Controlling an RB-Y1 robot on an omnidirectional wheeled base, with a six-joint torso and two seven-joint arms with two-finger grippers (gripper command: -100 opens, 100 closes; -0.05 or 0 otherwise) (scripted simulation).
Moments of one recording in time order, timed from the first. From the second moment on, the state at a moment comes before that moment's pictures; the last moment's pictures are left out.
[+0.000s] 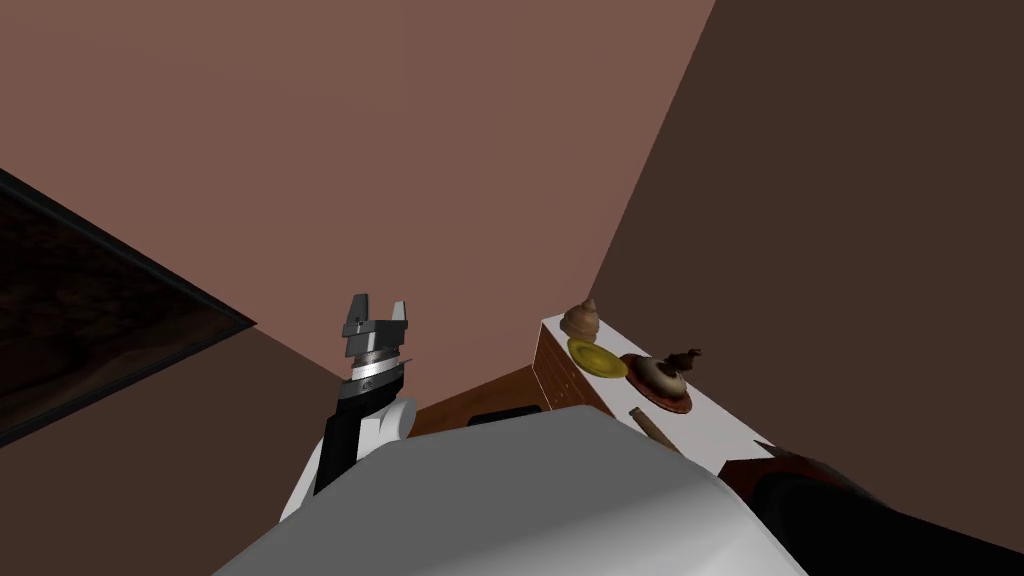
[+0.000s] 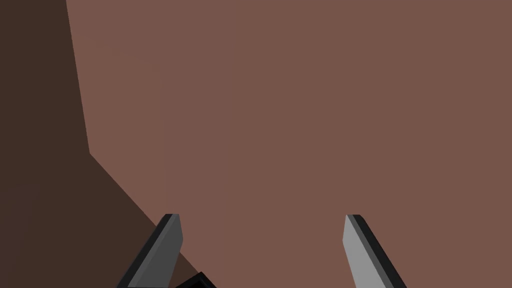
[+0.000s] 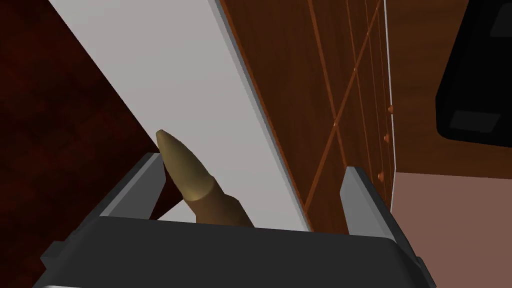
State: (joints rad) left arm 0.47 0.00 0.03 -2.30 0.02 -0.44 0.10; right arm 1.40 -0.77 0.06 -1.74 0.42 0.22 0.55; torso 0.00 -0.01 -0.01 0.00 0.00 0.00
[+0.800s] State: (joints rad) left arm 0.47 0.00 0.03 -2.30 0.02 -0.44 0.10; right arm 1.40 -0.78 0.12 -1.69 0.41 0.27 0.65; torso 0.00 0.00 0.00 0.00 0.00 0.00
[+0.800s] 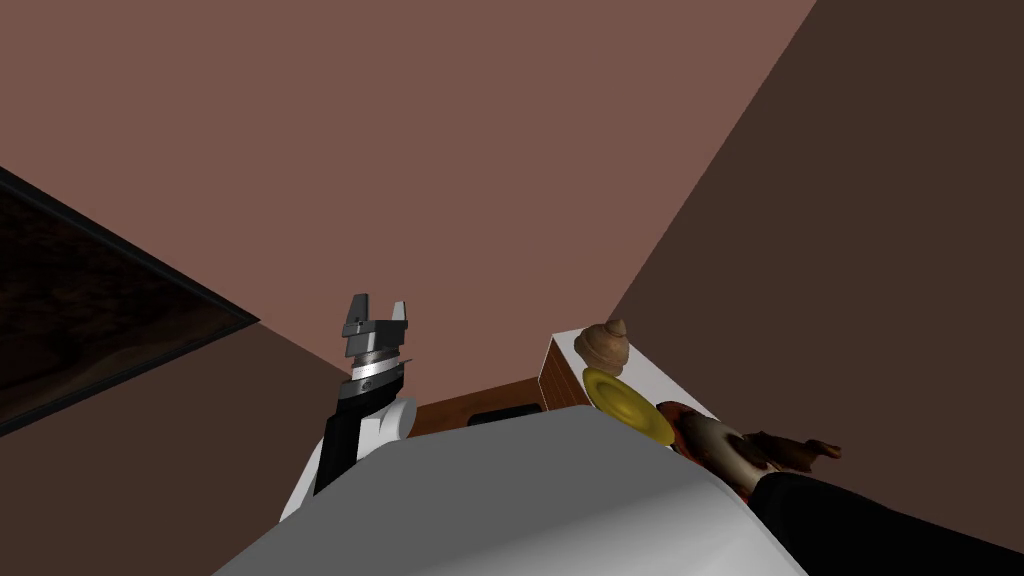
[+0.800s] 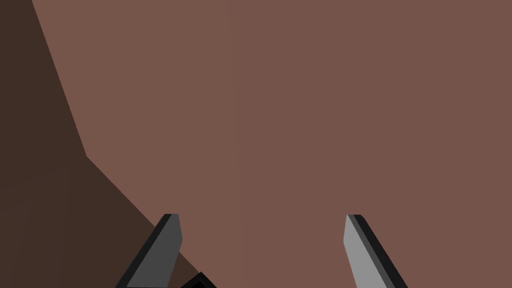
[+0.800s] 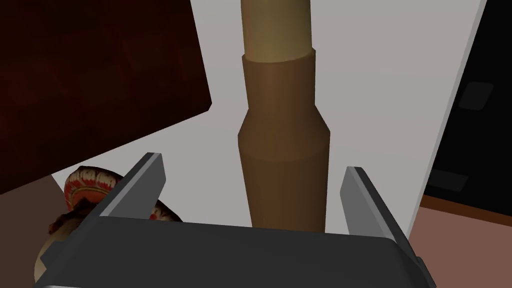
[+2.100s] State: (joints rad) left arm 0.47 0.00 0.03 -2.30 0.02 -0.44 0.10; right arm 1.36 -0.77 0.13 -1.65 0.41 0.26 0.65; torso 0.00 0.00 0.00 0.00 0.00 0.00
